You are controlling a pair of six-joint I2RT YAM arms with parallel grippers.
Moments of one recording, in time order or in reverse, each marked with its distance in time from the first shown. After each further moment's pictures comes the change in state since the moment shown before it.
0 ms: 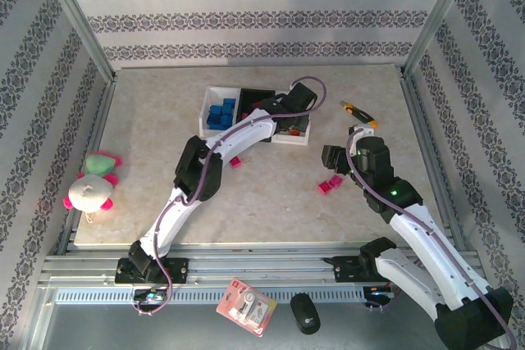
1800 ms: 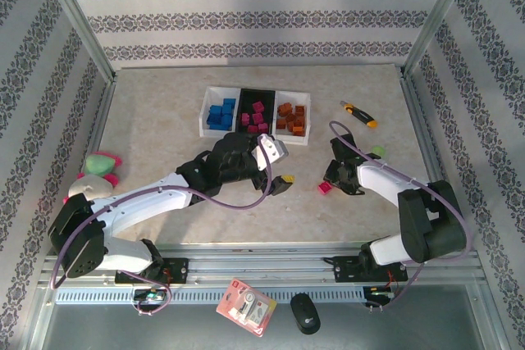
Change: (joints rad) left arm -0.132 -1.116 -1.358 0.705 0.408 0.518; right arm -0.105 0.640 -0.003 -0.037 -0.040 0.418
